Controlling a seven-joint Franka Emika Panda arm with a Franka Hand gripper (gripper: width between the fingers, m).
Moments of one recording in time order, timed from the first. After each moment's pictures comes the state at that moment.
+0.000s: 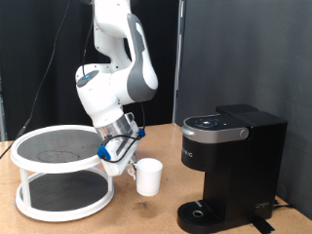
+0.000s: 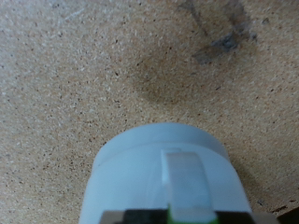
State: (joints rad) arm -0.14 -0.02 -0.06 -2.62 0.81 2.53 2.15
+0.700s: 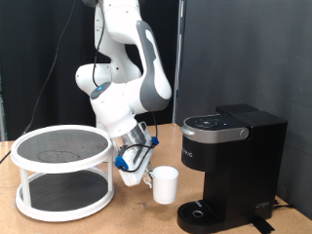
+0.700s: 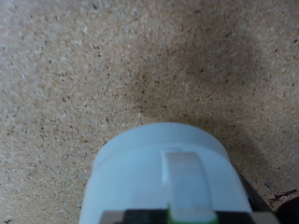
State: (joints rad) arm -0.11 0.07 0.04 -2.58 0.99 2.60 2.05
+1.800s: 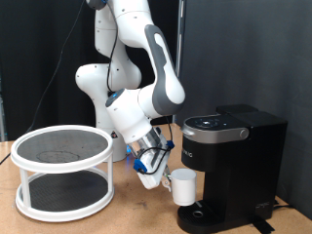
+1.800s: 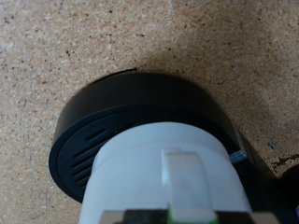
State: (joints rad) arm -0.10 0.13 0.15 -2.56 1.28 2.67 1.87
